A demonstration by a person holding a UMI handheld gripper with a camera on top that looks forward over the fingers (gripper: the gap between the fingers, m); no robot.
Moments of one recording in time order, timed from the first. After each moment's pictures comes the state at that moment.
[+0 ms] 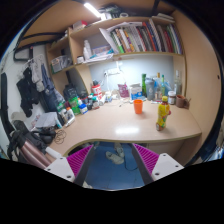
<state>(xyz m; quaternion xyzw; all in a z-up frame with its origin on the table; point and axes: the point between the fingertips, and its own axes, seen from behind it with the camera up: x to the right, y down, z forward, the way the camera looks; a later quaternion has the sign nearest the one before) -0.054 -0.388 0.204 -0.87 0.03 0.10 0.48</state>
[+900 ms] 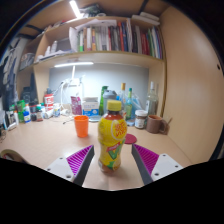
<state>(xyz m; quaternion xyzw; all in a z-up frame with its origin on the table) 0.209 -0.156 0.086 -0.79 0.07 -0.08 0.60</state>
